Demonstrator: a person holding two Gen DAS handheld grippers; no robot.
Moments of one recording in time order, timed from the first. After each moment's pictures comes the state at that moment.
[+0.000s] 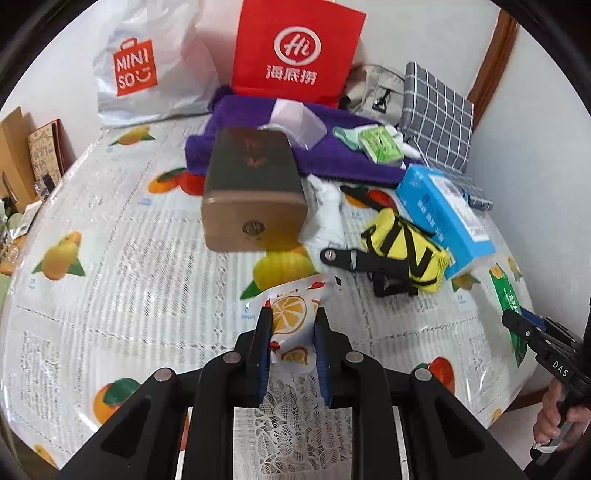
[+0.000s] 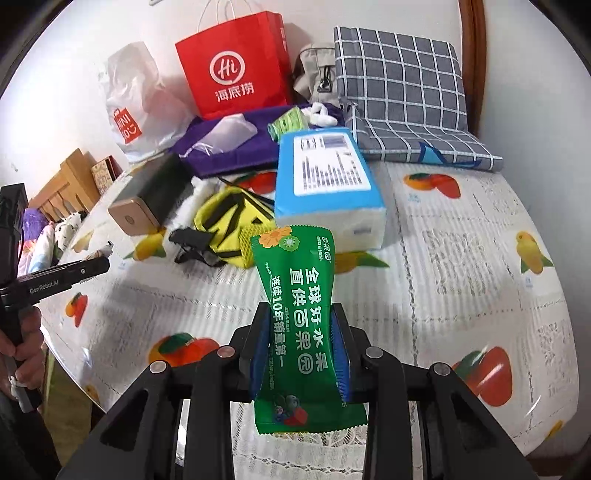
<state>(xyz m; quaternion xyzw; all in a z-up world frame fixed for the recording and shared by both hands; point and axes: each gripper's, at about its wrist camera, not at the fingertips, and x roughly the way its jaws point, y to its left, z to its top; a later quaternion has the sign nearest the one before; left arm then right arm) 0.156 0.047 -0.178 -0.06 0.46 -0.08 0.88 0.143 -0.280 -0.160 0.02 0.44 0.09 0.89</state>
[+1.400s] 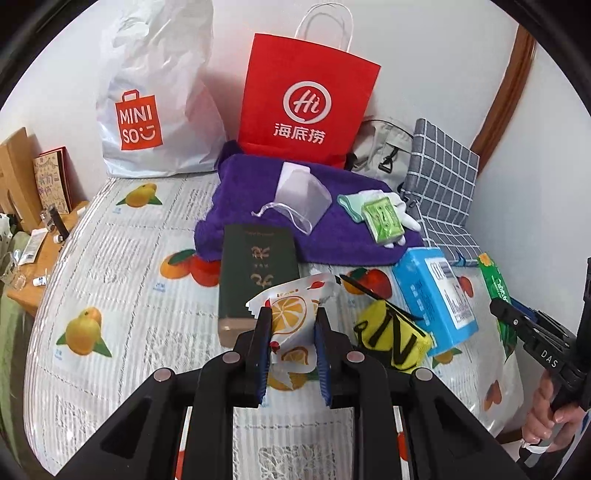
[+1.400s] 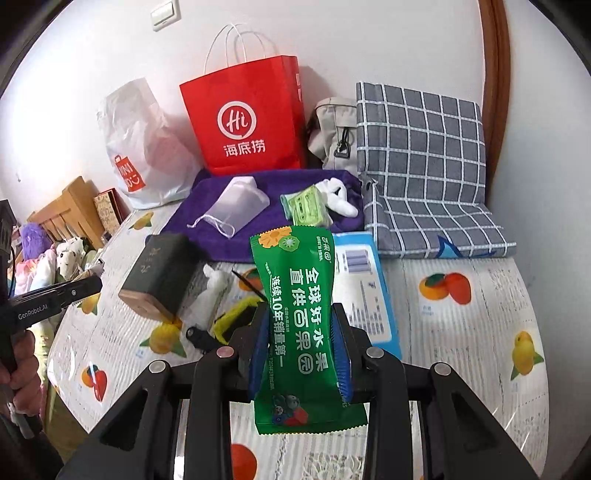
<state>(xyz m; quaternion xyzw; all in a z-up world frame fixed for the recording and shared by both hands) 0.212 0.060 -0.108 -0.09 0.42 -0.07 0.90 0.223 -0.250 -0.086 0.01 0.40 0.09 0.91</state>
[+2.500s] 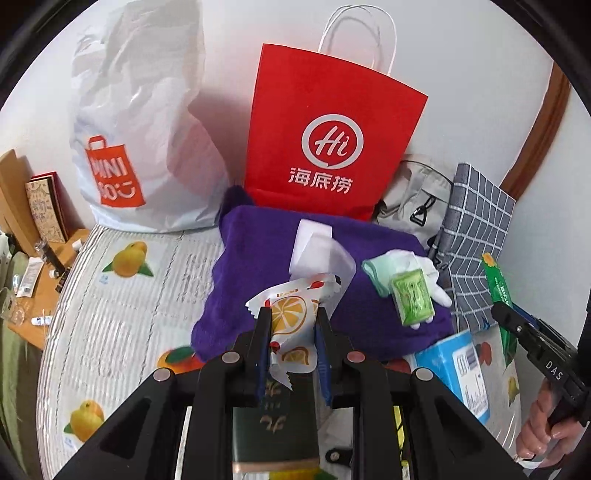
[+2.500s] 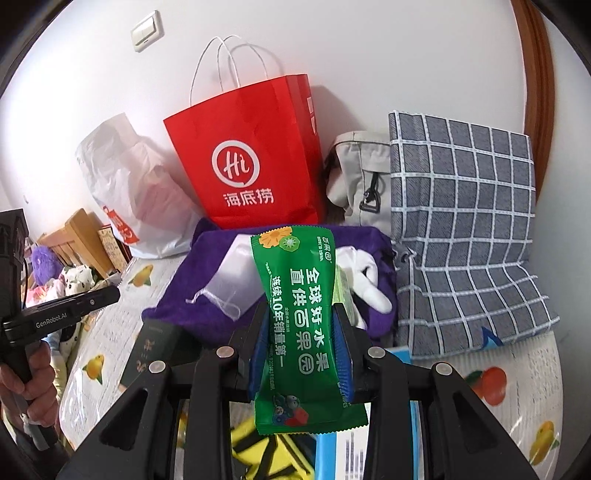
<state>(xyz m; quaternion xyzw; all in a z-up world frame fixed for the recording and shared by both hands) 0.339 0.064 -0.085 -0.09 0.42 -0.04 0.90 0.349 -0.234 -0.065 0.04 0.38 0.13 0.91</state>
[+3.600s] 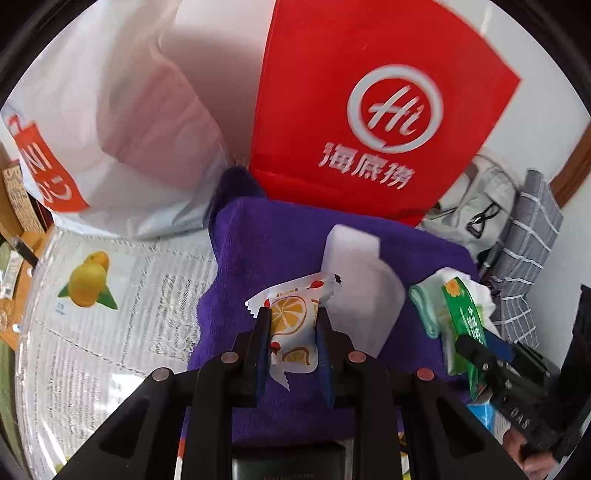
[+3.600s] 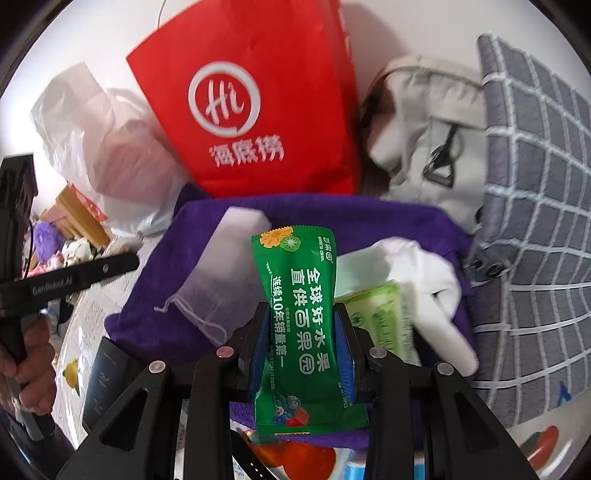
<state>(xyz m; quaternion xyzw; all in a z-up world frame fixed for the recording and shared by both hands) 0.452 0.078 -0.150 -0.11 0.49 -0.02 0.87 0.456 -0.188 -0.146 0.02 0.46 0.17 0.87</state>
